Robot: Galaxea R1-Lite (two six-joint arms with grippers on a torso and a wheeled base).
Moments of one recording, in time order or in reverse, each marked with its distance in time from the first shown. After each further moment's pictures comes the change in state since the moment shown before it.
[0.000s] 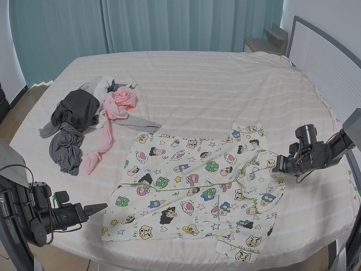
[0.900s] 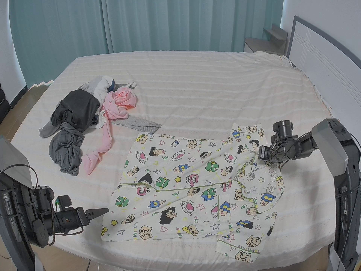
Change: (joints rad) left arm 0.010 0.065 0.000 0.000 -0.012 0.008; right arm 0.024 0.400 -0.584 0.091 -0.160 -0.049
